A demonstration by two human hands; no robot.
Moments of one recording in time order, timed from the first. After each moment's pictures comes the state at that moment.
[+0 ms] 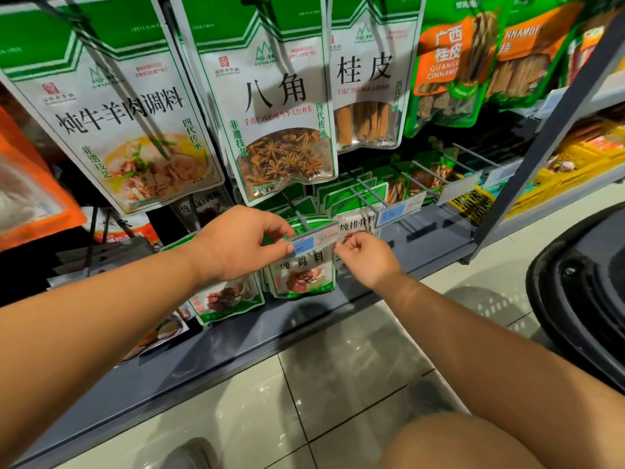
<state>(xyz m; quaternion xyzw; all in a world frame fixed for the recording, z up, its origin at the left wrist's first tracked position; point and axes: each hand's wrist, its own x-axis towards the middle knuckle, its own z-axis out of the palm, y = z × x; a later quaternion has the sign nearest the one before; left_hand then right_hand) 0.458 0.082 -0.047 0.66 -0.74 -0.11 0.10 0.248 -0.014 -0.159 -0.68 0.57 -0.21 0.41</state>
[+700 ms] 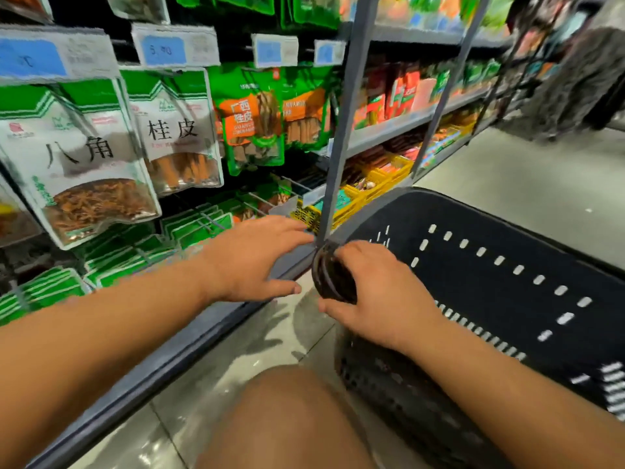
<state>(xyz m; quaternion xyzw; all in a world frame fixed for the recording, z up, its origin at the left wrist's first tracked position) 0.252 0.074 -0.002 0.33 -0.94 0.04 0.09 0.023 0.161 0.007 -0.79 0.60 -0.08 0.01</state>
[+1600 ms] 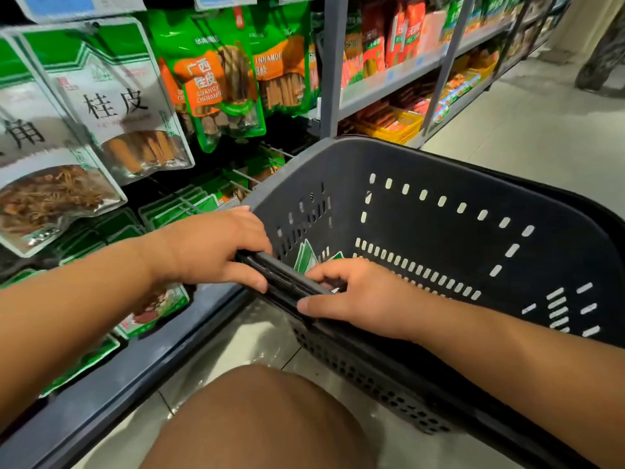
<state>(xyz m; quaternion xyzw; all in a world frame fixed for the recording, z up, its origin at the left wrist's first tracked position) 0.257 0.025 -0.017 0.23 -0.97 -0.09 0.04 0.003 0.135 -0.022 -0.67 0.54 -0.18 0.48</state>
